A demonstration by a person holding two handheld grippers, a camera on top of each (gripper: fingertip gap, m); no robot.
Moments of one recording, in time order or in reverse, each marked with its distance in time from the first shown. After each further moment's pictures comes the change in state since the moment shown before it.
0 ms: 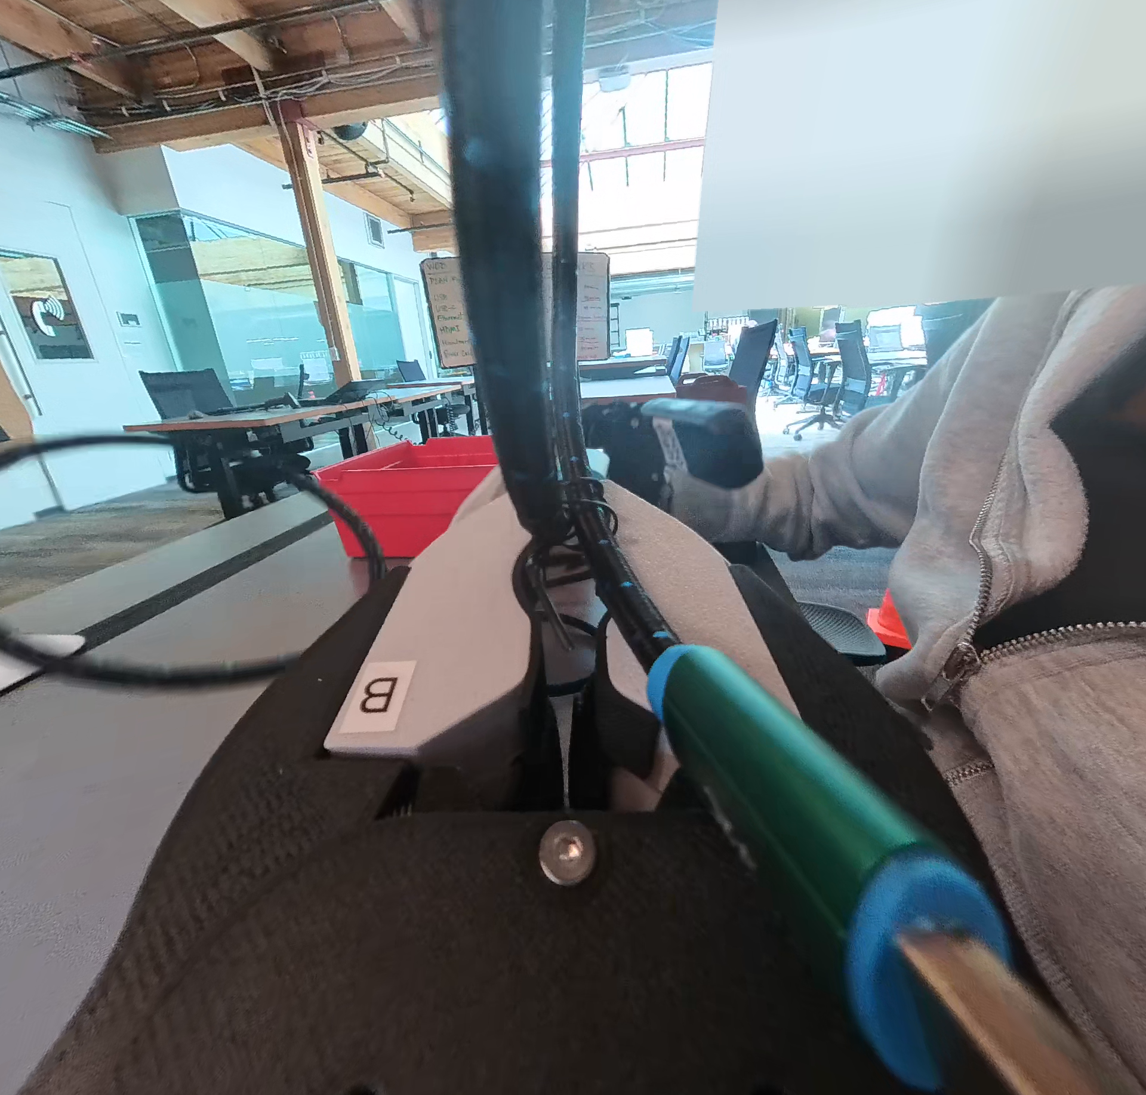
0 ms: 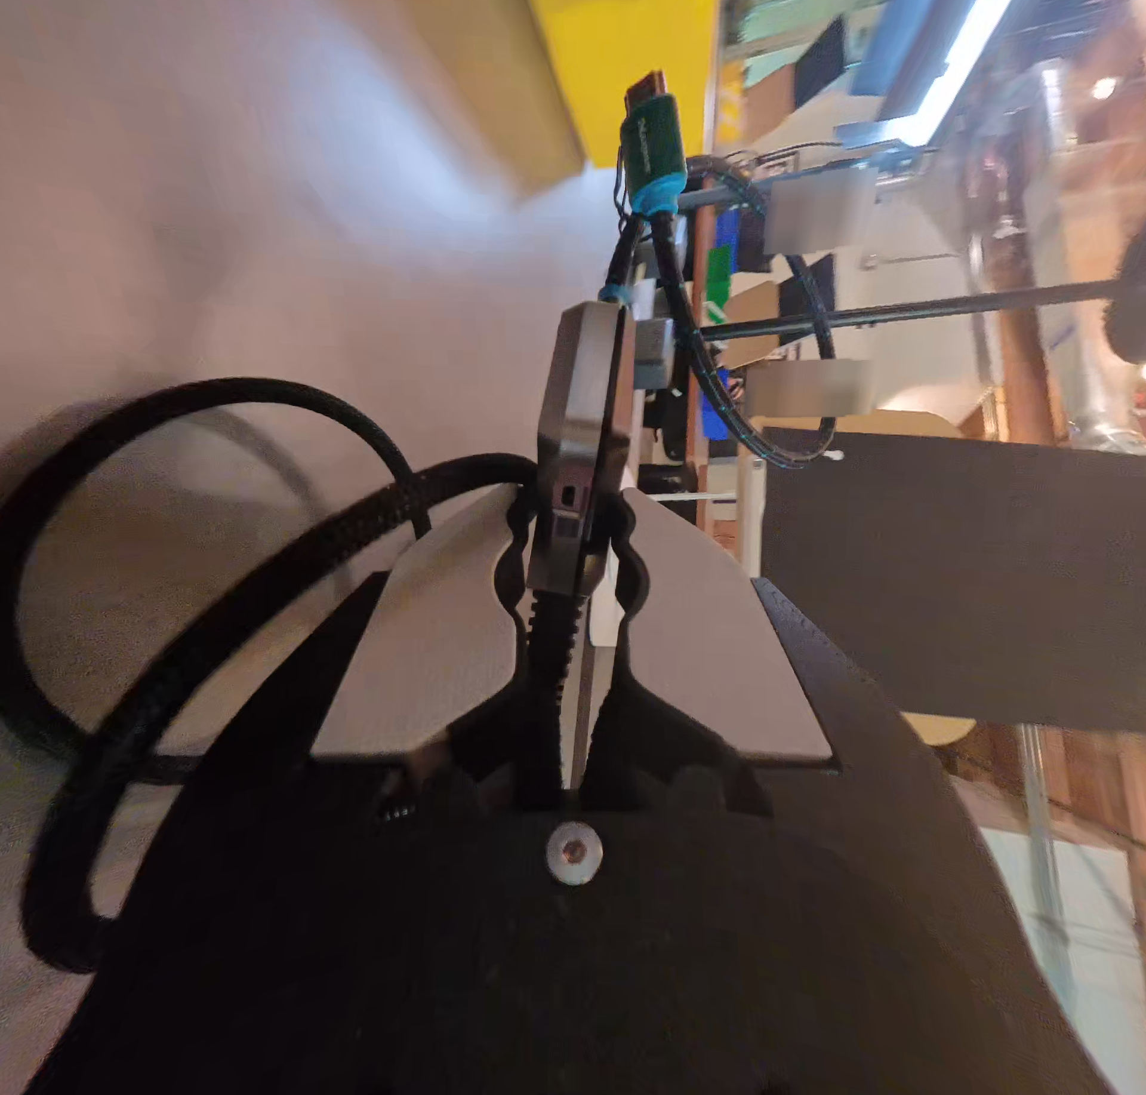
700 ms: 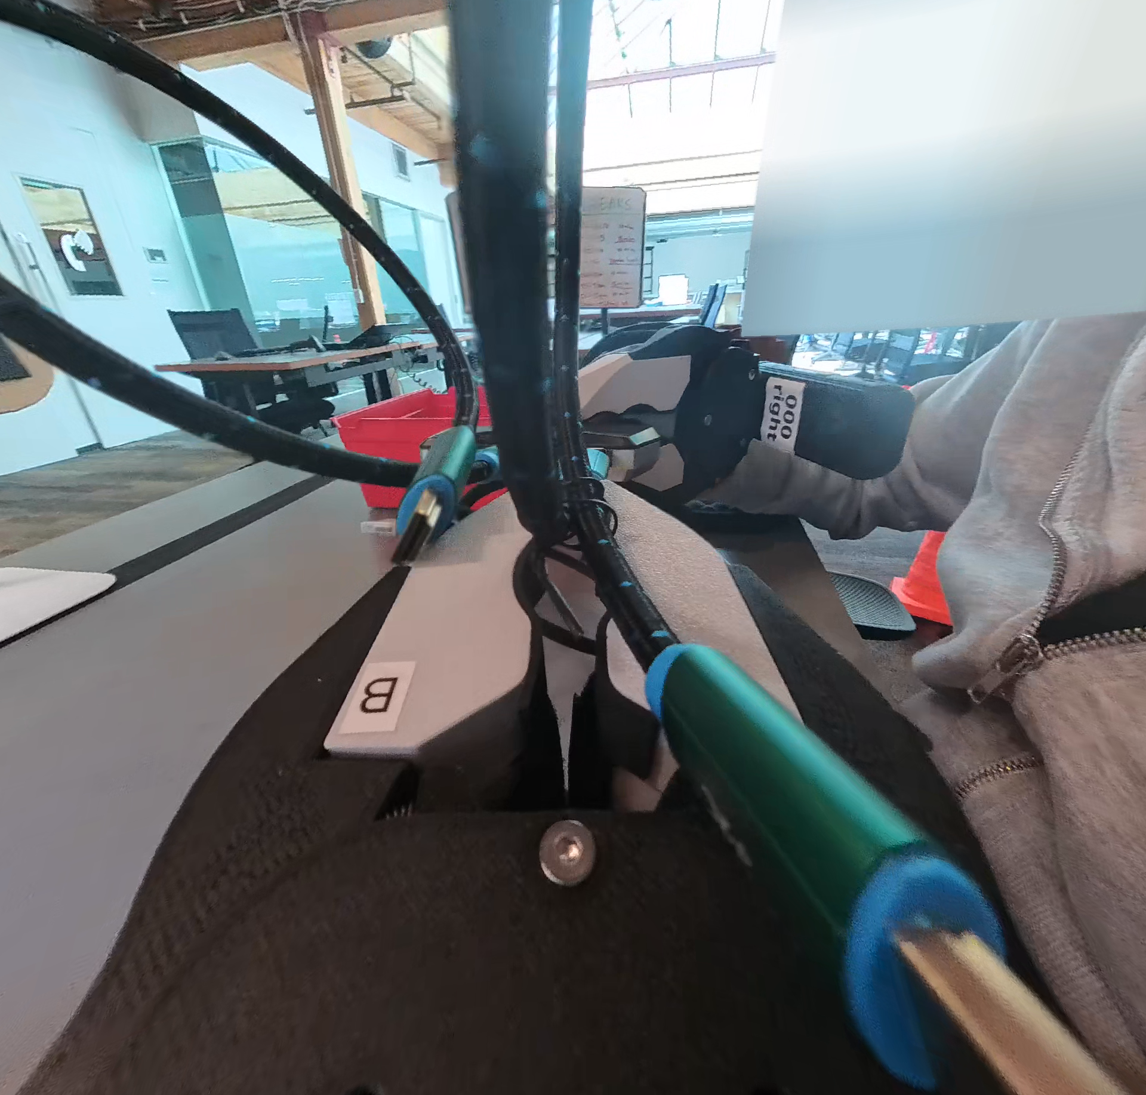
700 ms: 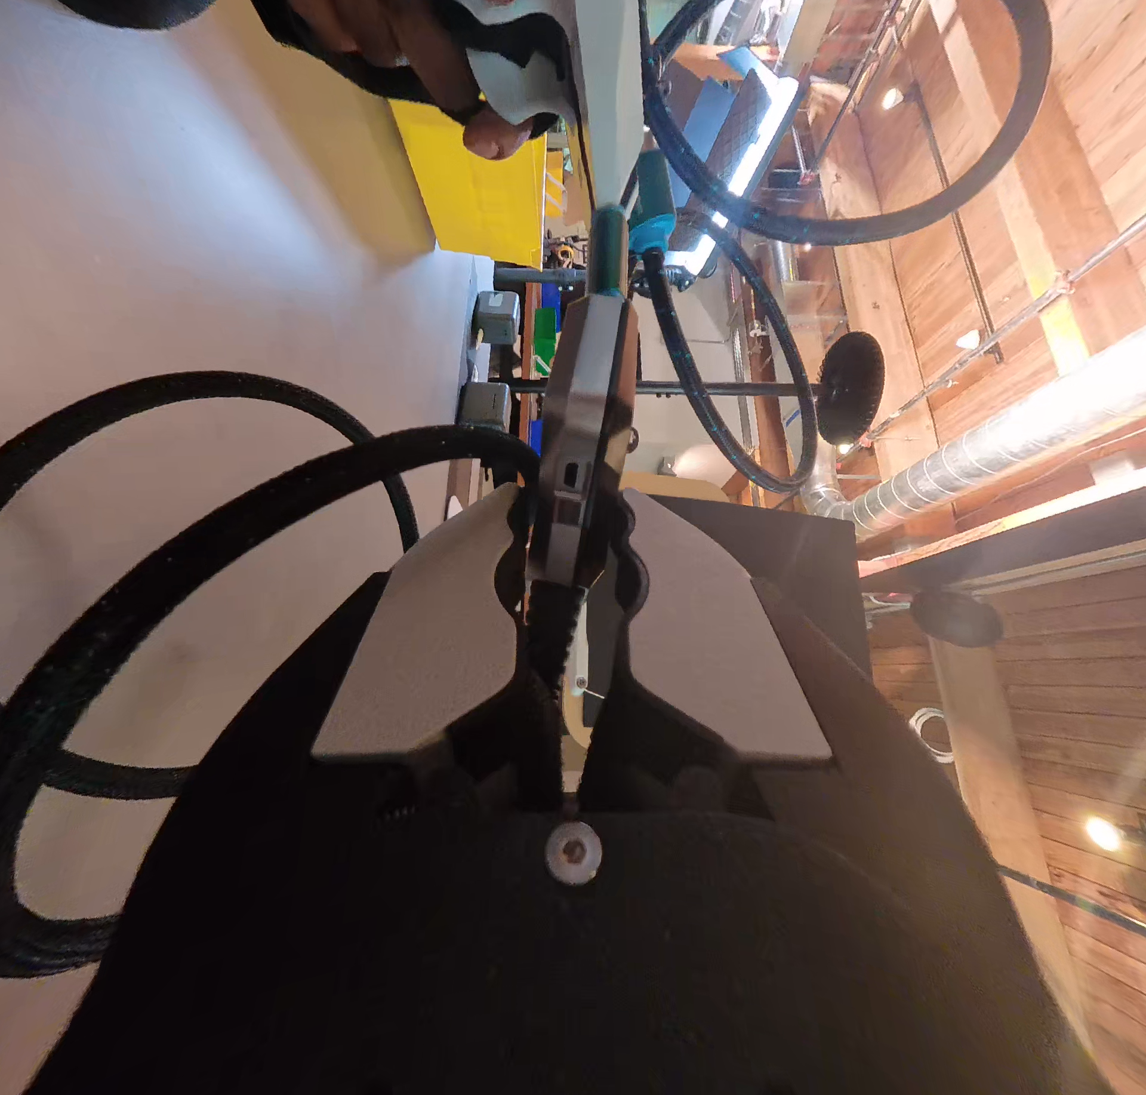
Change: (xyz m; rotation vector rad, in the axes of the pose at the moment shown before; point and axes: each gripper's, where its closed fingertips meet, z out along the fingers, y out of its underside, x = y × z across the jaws) left arm -0.008 0.017 0.006 -0.094 -0.057 -0.008; right arm 0.037 -0.048 -0.028 0.072 0.303 -0.190
